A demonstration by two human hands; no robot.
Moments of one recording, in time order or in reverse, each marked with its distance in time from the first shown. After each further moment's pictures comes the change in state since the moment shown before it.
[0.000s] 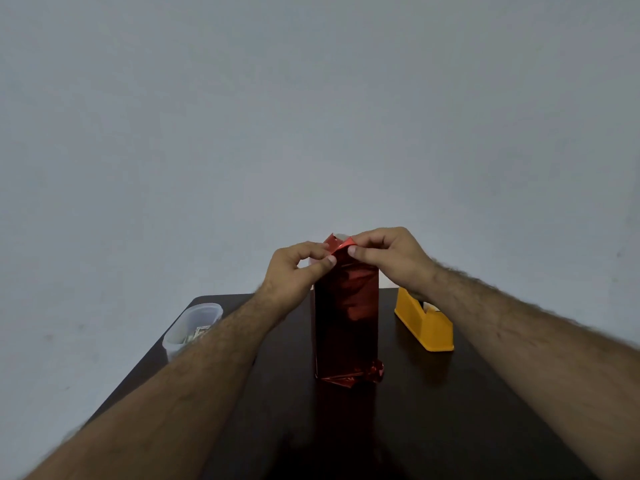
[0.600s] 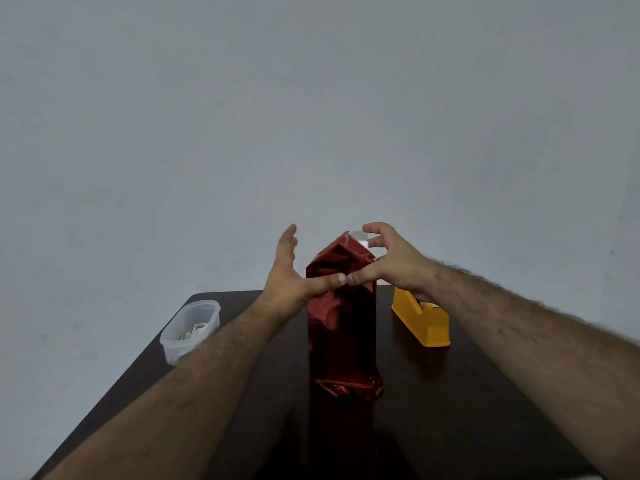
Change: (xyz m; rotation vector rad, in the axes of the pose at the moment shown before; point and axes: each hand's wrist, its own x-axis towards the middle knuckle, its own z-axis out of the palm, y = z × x) left_hand -0.017 -0.004 0.002 -0.053 0.028 -0.182; right_hand -0.009 0.000 -0.006 -0.127 -0.068 0.308
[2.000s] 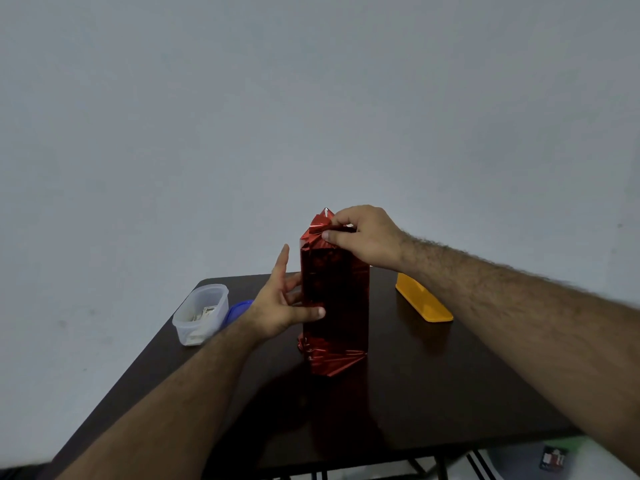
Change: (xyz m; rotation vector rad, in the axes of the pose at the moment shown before) left_hand -0.032 -0.056 -0.036 -0.022 -0.303 -0.156; right_hand 0.002 -0.030 0.037 -0.385 0.107 -0.350
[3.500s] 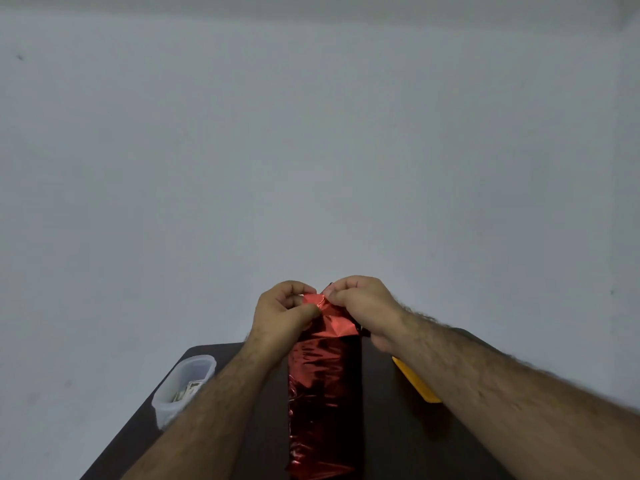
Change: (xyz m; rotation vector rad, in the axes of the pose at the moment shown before) left_hand 0.025 0.109 0.034 -0.117 0.402 0.167; right_hand -0.006 -0.024 -0.008 0.703 0.122 0.462
